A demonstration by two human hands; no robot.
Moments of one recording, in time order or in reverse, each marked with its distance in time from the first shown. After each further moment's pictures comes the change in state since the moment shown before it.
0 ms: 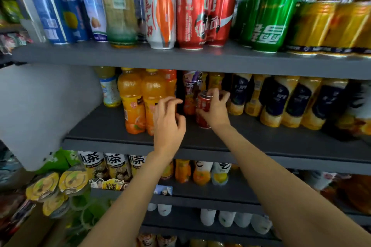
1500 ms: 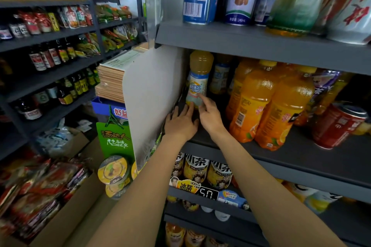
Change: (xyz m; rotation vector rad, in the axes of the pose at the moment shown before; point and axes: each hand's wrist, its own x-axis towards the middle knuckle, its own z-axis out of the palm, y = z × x) left_hand 0.042 -0.264 -0.103 0.481 -0.792 -0.391; right_hand -0.008 -0.188 0.255 0.447 -0.345 0.136
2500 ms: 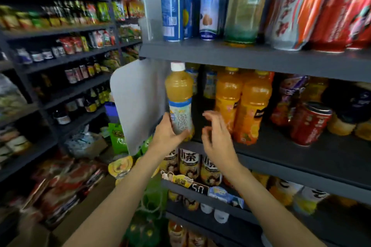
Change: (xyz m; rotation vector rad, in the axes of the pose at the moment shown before) left_hand -0.105 0.037 -0.022 -0.674 0.398 -0.013; right_hand -0.106 0.010 -0.077 -0.214 0.080 -0.617
